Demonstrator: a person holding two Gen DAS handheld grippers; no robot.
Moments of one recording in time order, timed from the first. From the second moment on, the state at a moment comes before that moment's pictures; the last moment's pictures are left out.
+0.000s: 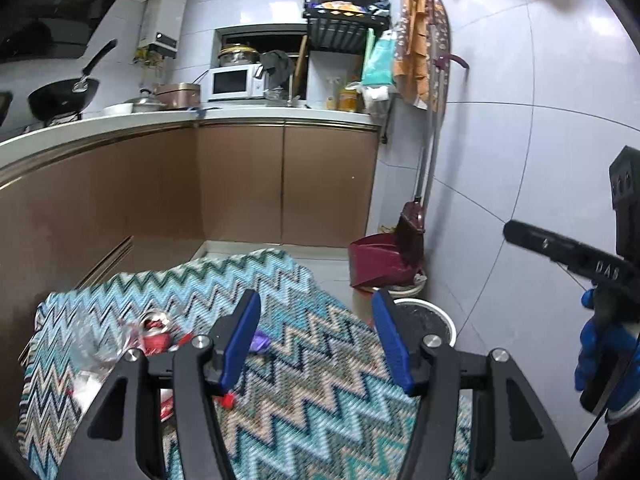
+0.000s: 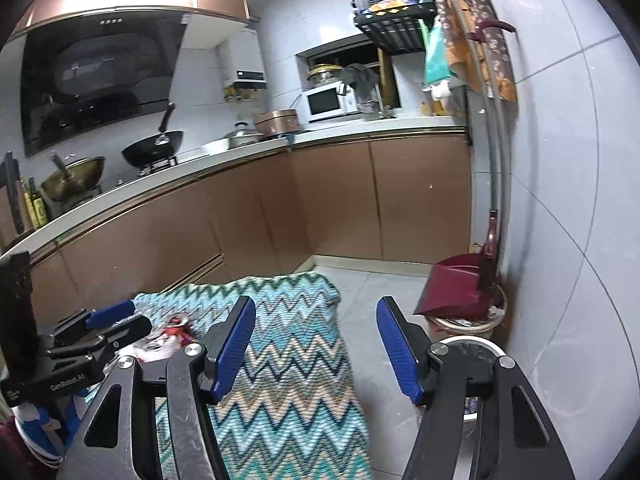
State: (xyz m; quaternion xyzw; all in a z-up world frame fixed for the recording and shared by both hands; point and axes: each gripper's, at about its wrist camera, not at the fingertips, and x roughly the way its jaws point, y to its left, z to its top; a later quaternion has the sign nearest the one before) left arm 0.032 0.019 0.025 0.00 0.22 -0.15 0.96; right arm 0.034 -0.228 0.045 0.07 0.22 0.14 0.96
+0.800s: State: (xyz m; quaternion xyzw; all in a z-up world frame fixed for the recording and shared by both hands) left arm 0.046 0.147 -0.063 0.01 0.32 -0.09 0.94; right arm 0.108 -0.144 -0.020 0.04 0.32 0.24 0.92
